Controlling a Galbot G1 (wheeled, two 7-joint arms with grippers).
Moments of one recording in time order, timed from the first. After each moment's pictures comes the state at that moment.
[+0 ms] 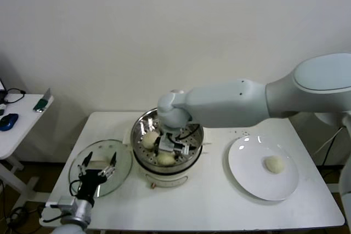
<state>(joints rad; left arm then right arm) 1.55 -1.36 -0.66 -1.97 -0.24 0.06 0.05 0.71 1.38 -1.62 1.45 0.10 0.15 -0.90</state>
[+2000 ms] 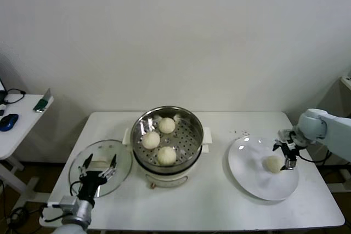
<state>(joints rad) 1.54 -1.36 -0.66 -1.93 -0.23 0.06 0.05 0.30 0.55 -1.37 1.20 0.18 -0.14 -0.93</state>
